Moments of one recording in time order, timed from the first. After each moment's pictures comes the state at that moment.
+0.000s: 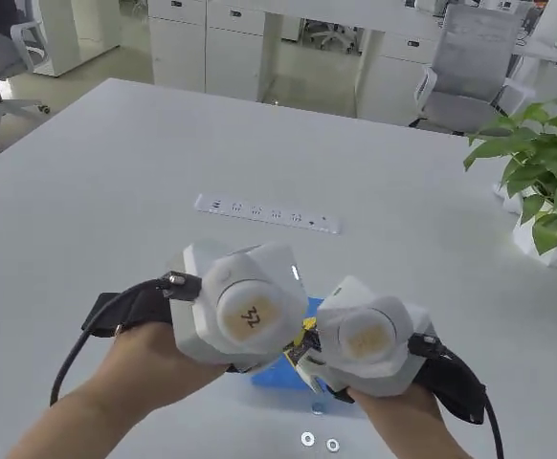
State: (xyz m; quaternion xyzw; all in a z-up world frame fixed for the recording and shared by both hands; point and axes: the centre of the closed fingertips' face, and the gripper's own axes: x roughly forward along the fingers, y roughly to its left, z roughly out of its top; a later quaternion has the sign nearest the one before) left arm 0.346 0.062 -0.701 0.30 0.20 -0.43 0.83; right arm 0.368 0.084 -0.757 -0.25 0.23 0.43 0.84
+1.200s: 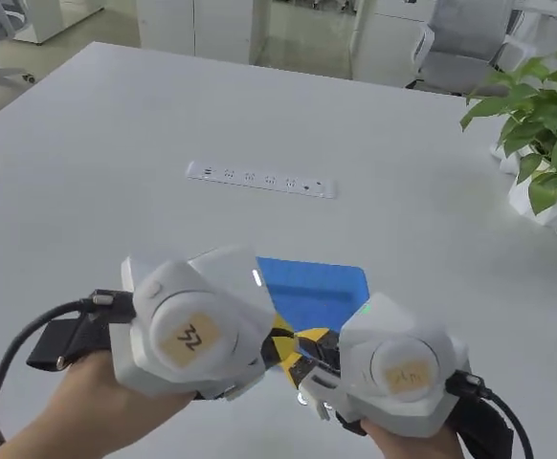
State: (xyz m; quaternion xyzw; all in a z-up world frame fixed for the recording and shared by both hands) left arm 0.294 0.059 -0.713 0.25 0.22 -0.45 0.83; right arm 0.315 0.071 -0.770 -0.17 0.26 0.43 0.85
